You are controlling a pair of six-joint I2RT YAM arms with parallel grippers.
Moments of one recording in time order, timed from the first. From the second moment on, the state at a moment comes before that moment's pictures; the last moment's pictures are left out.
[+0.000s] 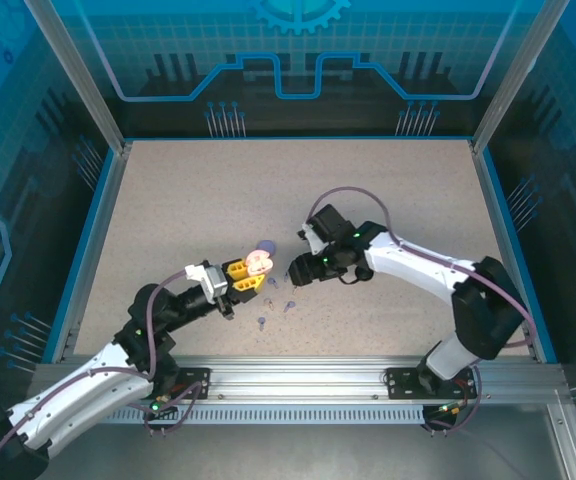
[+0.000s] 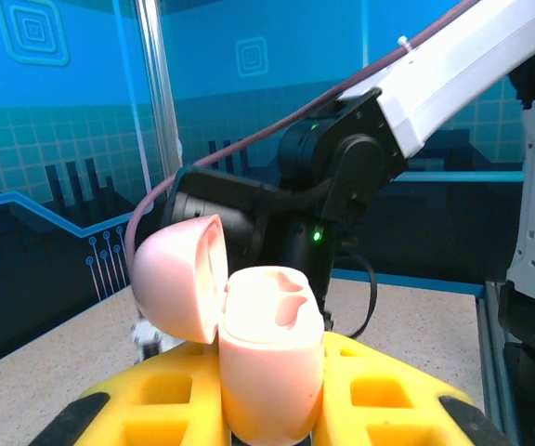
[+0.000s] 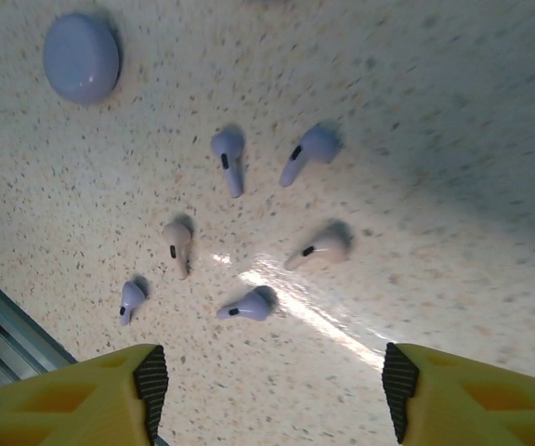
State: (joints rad) left arm -0.72 0.47 0.29 0.38 0.33 0.03; right arm 0.75 1.60 1.11 -0.65 -0.27 0.44
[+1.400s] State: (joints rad) left arm -0.72 0.30 0.37 0.18 0.35 0.01; right arm 1.00 2.12 1.60 -0.93 -0.10 0.51
